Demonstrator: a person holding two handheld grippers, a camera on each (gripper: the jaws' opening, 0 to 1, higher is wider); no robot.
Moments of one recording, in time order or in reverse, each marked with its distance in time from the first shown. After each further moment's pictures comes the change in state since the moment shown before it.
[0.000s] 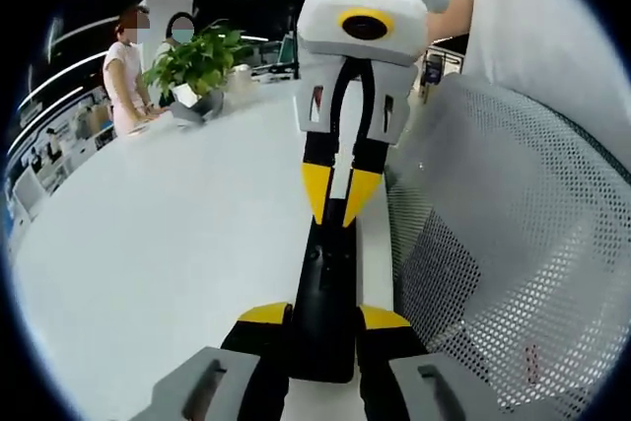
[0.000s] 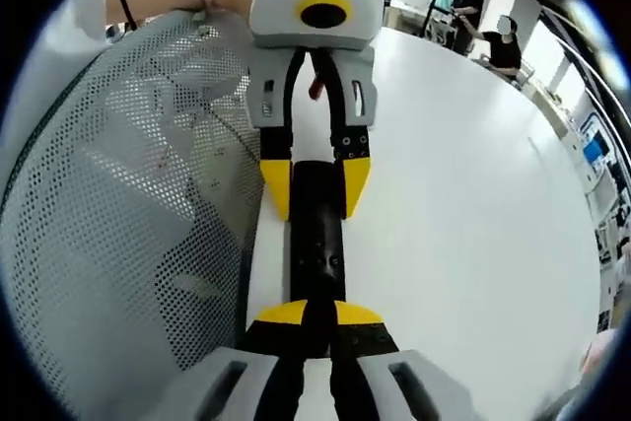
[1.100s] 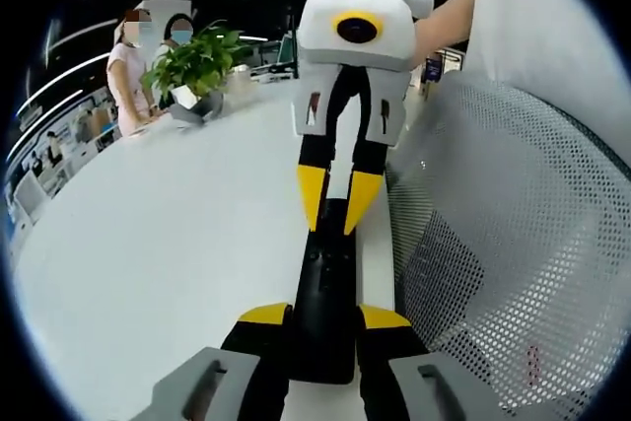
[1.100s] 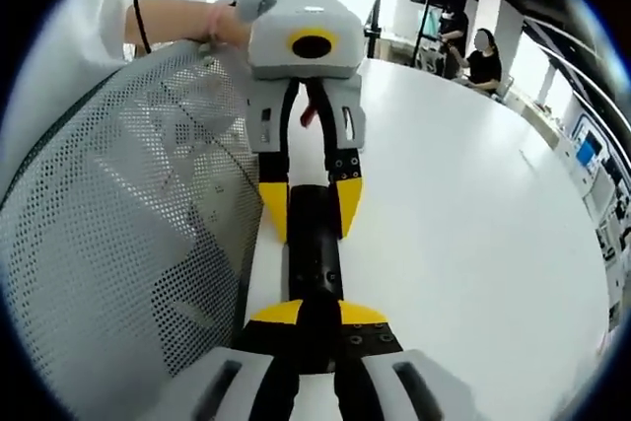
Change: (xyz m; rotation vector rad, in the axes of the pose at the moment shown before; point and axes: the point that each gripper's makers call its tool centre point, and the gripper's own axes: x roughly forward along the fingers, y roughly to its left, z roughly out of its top) left arm 0.001 0.001 0.001 0.016 0.006 0.011; right arm -0.001 -0.003 0.008 0.005 -0.186 -0.020
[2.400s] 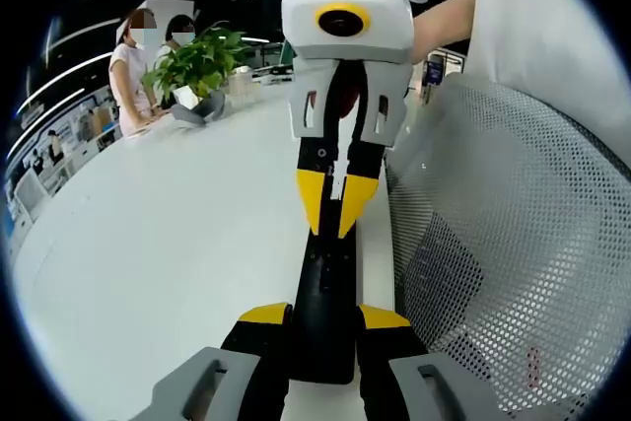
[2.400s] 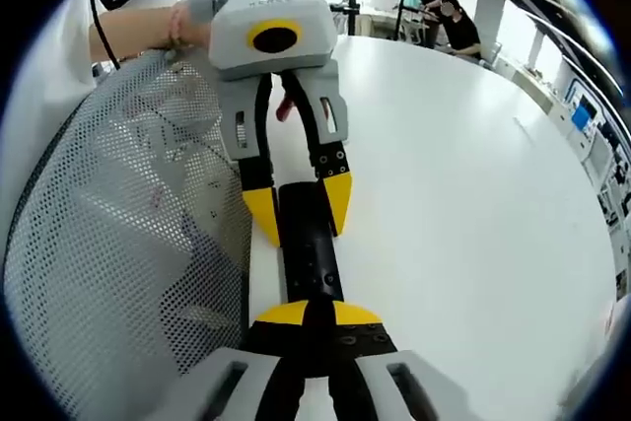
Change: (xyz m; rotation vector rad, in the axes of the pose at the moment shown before) left arm 0.001 0.000 0.000 -0.008 -0.011 0.001; right arm 0.002 -0.003 0.000 0.072 0.098 0.006
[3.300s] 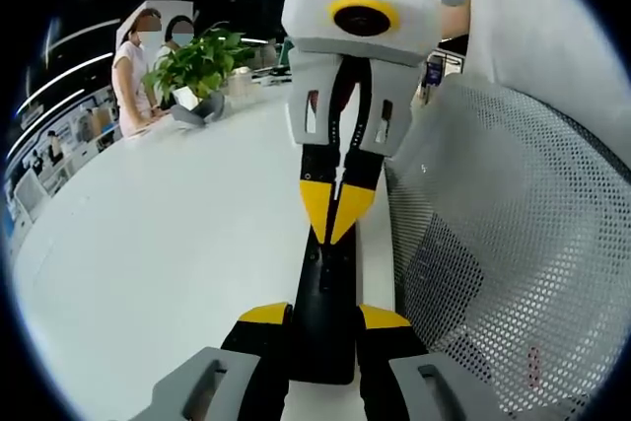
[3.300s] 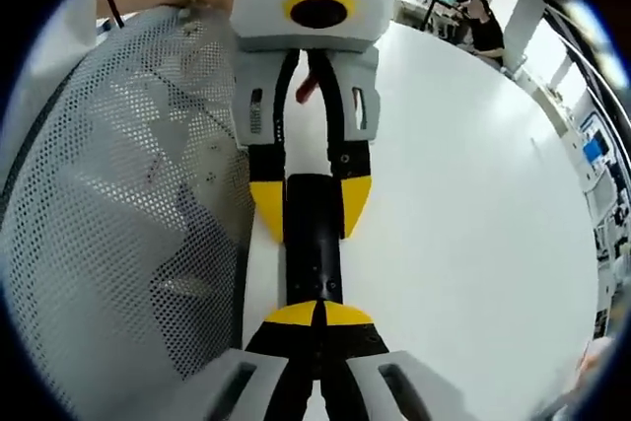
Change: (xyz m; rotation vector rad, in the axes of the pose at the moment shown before) left arm 0.000 0.000 0.000 0.001 -0.005 -0.001; right arm 0.005 0.001 0.002 -0.043 0.075 -0.007
